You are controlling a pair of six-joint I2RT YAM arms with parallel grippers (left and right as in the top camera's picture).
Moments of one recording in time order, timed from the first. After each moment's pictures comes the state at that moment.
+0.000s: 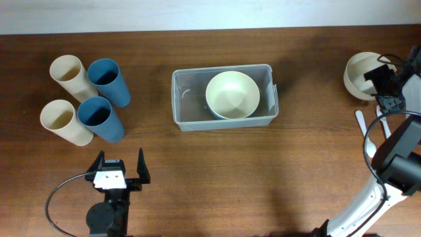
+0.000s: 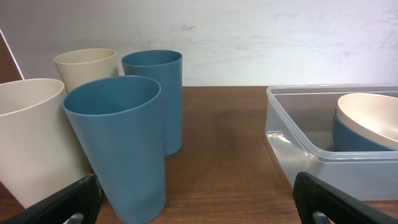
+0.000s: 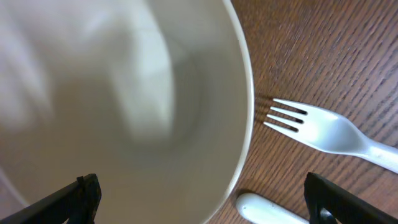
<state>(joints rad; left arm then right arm) 0.00 0.01 0.01 -0.08 -0.02 0.00 -0.54 2.19 1.79 -0.78 -0.10 0.67</state>
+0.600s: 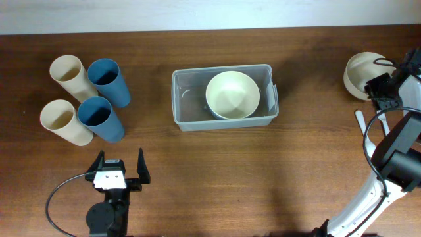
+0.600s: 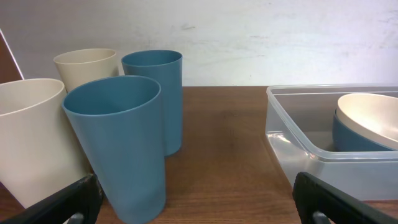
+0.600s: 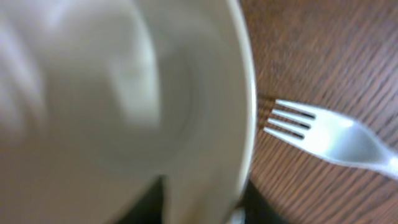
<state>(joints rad) 0.00 0.01 0.01 -0.08 -0.02 0.00 -0.54 2.23 1.79 -0.77 -0.10 0.66</state>
